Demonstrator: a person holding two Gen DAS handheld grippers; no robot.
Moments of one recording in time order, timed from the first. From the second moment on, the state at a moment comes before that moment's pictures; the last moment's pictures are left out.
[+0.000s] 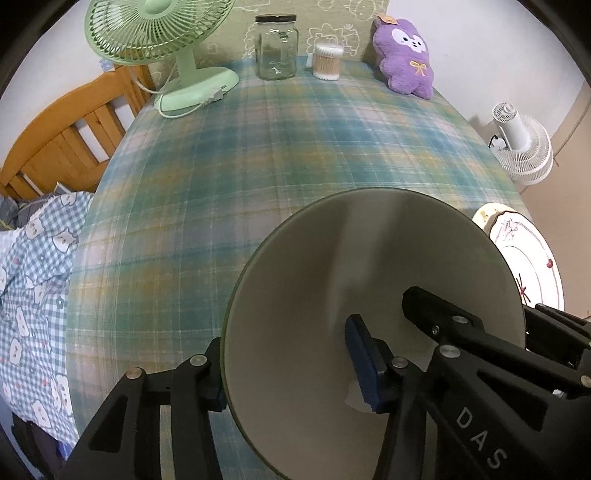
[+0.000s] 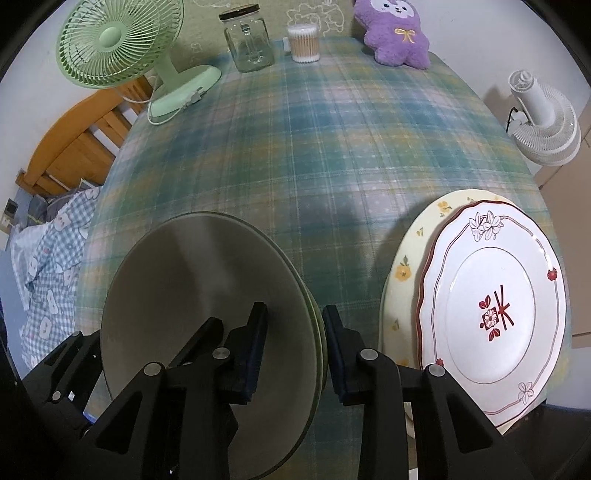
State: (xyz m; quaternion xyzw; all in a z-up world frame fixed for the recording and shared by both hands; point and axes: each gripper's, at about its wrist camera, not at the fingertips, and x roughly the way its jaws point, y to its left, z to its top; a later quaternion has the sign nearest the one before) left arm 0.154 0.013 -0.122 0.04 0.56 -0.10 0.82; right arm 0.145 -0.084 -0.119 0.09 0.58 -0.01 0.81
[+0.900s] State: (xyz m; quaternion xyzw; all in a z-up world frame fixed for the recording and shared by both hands) left arm 0.136 0.029 -0.076 0.05 0.54 -0.12 0.83; right arm 0.115 -0.067 -0.063 0.09 0.54 -0.04 0.84
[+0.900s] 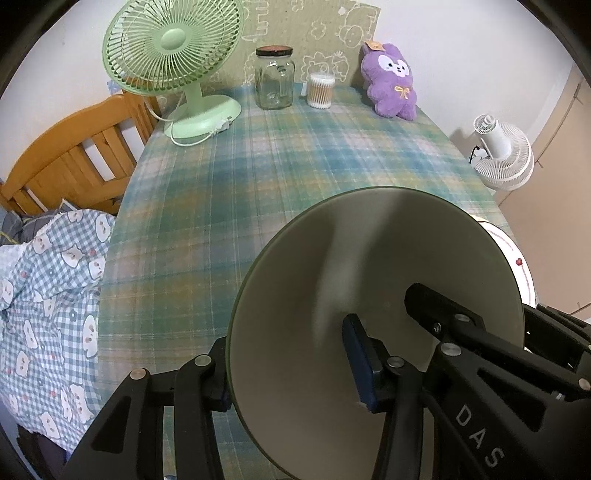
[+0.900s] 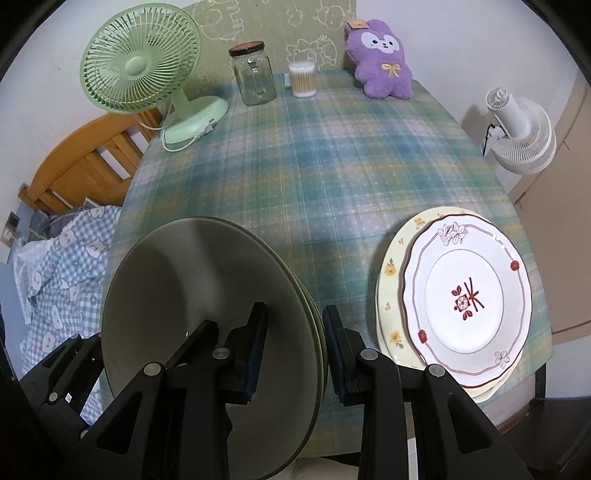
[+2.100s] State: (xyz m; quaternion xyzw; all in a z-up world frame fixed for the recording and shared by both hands) left arm 0.128 -0.124 -0.068 0.04 0.54 -0.10 0.83; right arm 0.105 -0.221 -0.056 0.09 0.54 -0.03 0.84
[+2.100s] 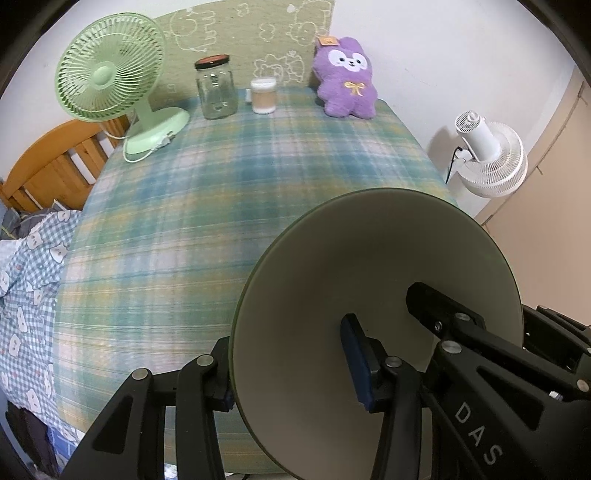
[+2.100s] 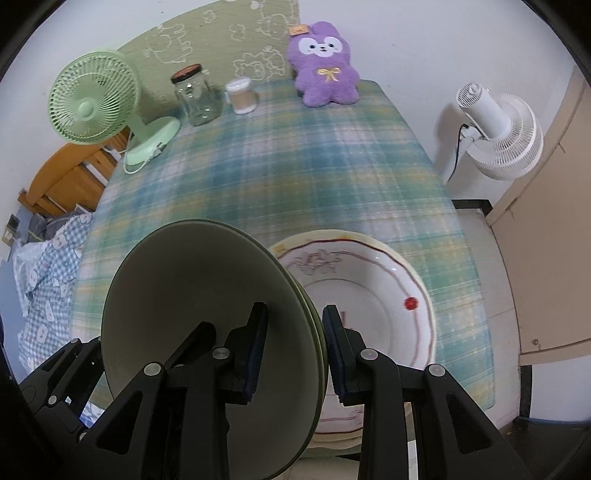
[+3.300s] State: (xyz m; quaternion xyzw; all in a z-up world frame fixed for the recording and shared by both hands) left arm 0.134 -0.180 -0.102 0.02 0.57 -0.06 0.82; right arm 0.124 -0.277 -0.096 0.08 0.58 0.02 0.81
